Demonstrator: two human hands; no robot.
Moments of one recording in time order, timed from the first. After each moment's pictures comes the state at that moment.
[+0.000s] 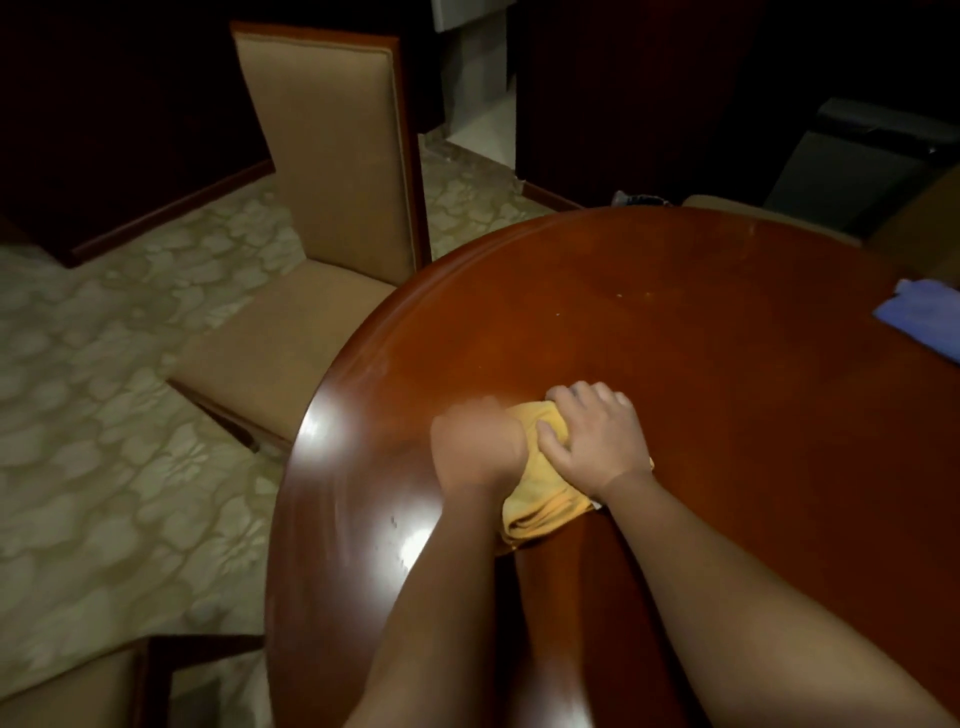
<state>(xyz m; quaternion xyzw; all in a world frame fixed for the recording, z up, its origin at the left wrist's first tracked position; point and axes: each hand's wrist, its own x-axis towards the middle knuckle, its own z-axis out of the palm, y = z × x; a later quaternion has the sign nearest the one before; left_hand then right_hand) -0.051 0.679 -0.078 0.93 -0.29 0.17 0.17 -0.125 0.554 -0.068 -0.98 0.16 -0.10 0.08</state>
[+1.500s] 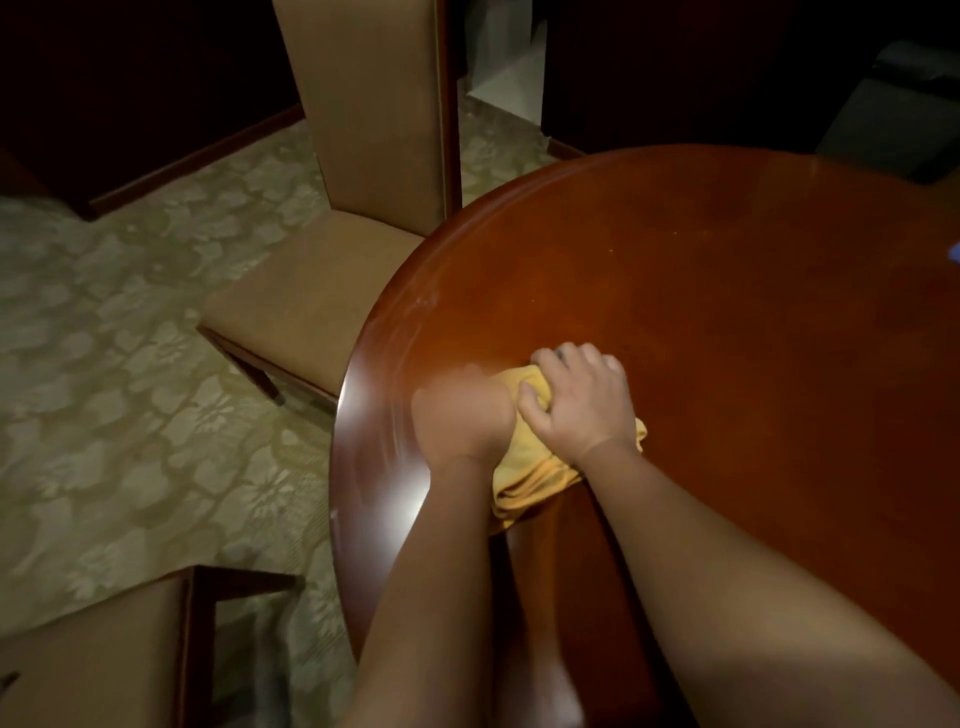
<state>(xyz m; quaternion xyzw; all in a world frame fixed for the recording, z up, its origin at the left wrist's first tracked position) -0.051 0.761 -0.084 0.93 -0.23 0.21 0.21 -0.113 0.646 -0.068 -0.97 0.17 -0.14 0.08</state>
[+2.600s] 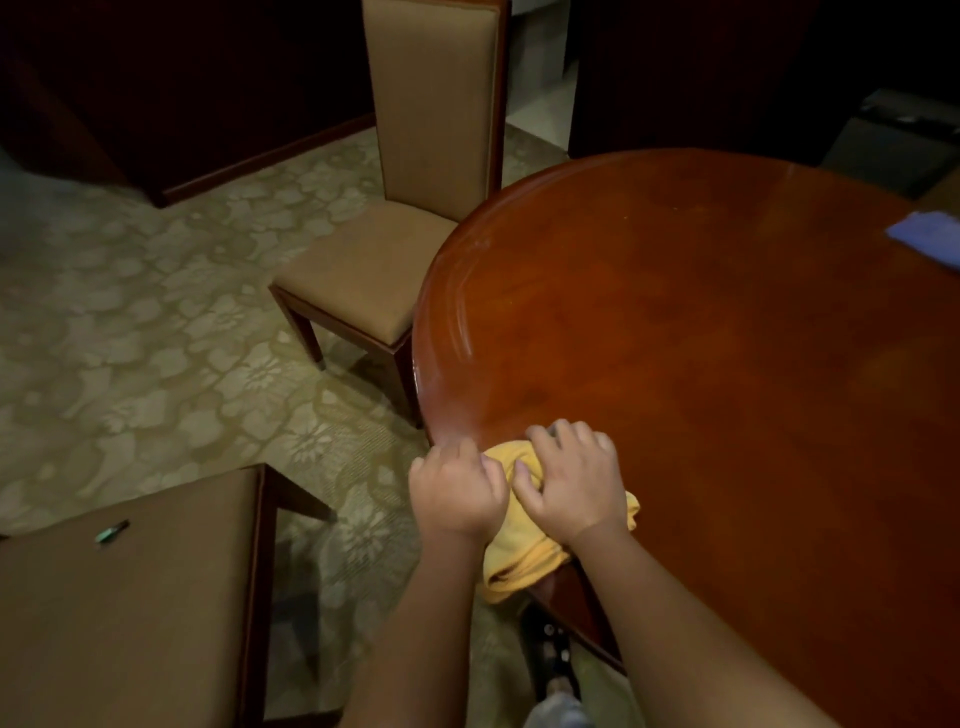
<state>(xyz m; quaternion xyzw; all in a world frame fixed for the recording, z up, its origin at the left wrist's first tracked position) -0.241 0.923 -0.075 0.95 -0.20 0.15 0.18 -0.297 0.805 -0.066 -0.98 0.15 -0.11 0.06</state>
